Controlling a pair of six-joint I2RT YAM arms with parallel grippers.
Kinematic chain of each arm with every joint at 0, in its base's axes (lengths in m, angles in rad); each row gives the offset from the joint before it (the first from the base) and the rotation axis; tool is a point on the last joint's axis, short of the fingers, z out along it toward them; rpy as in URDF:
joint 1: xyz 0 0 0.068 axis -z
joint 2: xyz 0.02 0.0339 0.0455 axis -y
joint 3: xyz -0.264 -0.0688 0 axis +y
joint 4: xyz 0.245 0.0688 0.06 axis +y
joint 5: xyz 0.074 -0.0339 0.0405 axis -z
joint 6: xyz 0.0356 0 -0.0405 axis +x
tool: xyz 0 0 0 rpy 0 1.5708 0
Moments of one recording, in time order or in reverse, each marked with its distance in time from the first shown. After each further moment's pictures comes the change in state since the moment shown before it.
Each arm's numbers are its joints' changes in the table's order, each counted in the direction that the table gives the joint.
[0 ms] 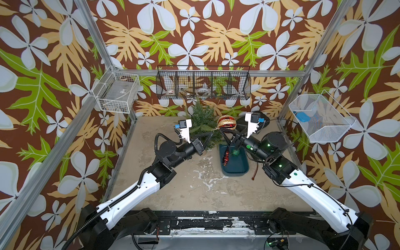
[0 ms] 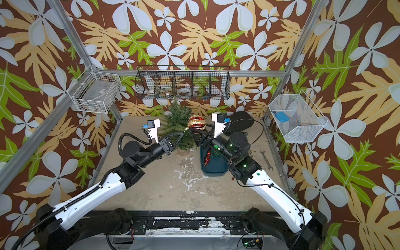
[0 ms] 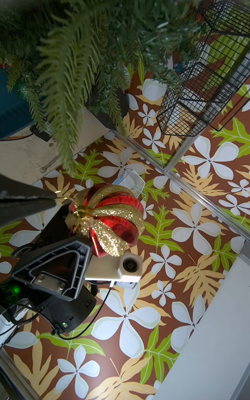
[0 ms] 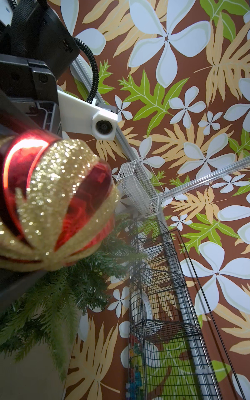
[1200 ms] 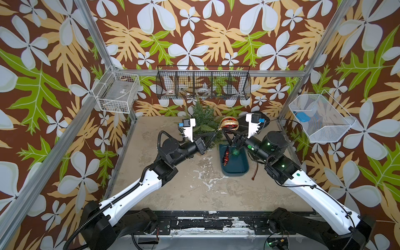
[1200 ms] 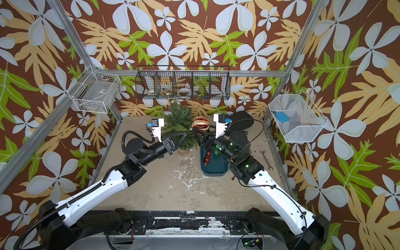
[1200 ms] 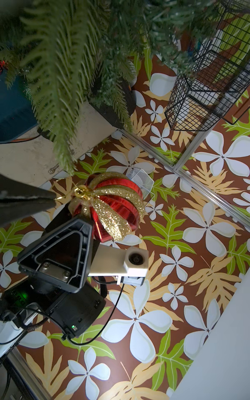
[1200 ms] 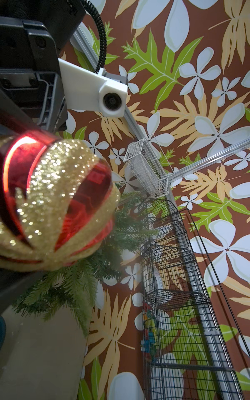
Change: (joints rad) left arm -0.002 -0.039 -0.037 0.038 0.046 0.023; right arm 0.021 0.016 -0.016 0.123 0.064 -0.036
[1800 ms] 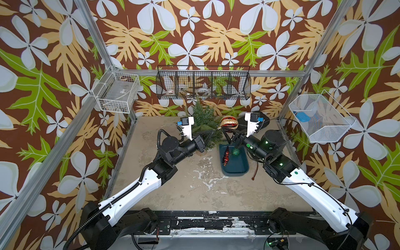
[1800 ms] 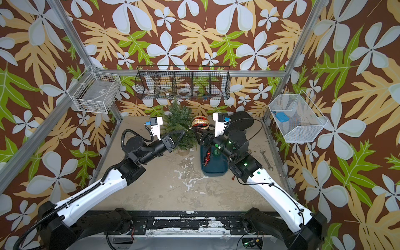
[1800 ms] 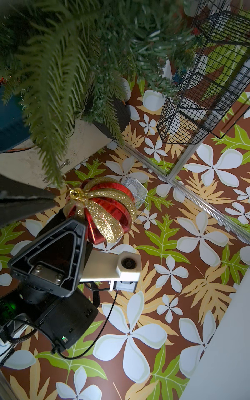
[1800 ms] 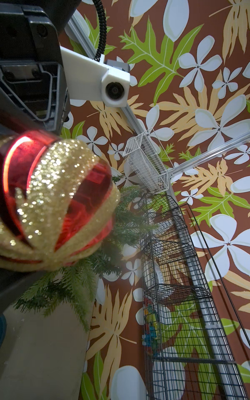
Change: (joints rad) left arm -0.013 -0.004 -0.026 0.040 -0.044 0.026; right arm 0.004 -0.028 -0.008 -0.009 0.012 0.001
